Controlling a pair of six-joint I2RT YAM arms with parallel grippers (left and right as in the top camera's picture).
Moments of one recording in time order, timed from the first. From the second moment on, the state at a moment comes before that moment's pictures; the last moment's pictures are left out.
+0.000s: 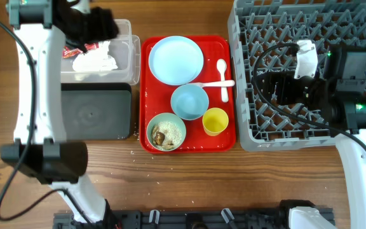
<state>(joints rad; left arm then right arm) -0.02 1.95 2.24 -1.42 0.22 -0.18 -0.03 1.23 1.23 -0.87 -0.47 0.00</state>
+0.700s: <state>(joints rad) -0.75 1.98 1.56 -0.97 0.12 -0.36 -0.03 1.23 1.23 -0.87 -0.47 0.02</state>
